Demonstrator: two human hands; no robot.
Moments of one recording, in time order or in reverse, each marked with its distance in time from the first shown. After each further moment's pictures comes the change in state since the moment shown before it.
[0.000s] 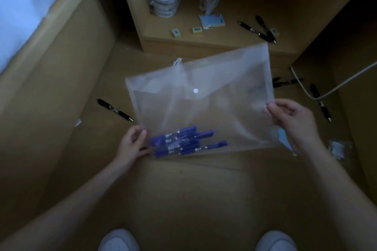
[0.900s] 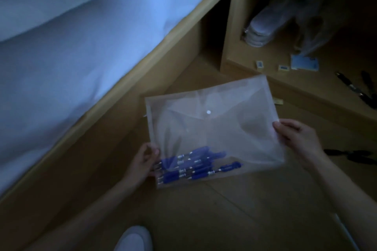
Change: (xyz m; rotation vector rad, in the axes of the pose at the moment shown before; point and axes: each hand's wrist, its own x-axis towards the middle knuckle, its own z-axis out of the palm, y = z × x) left_hand -0.054 0.012 -0.065 -0.073 0.307 -0.113; right_hand 0.110 0.001 0.126 -0.162 -0.351 0.113
